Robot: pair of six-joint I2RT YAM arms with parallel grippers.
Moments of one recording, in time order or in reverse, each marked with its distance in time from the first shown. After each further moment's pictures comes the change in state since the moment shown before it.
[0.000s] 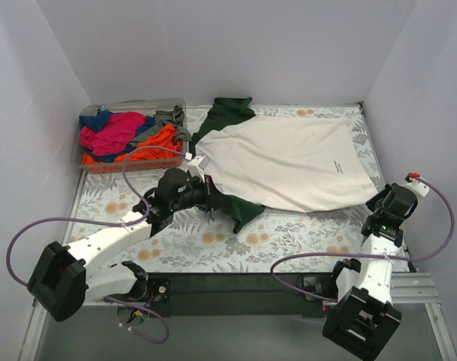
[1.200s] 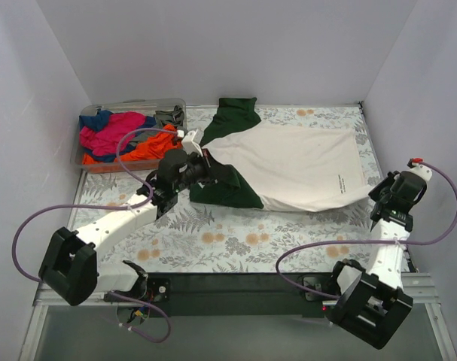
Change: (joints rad) left arm 0.042 0.059 0.127 0.060 -0.134 -0.053; right arm 0.001 0.065 0.160 -0.160 -0.086 -0.050
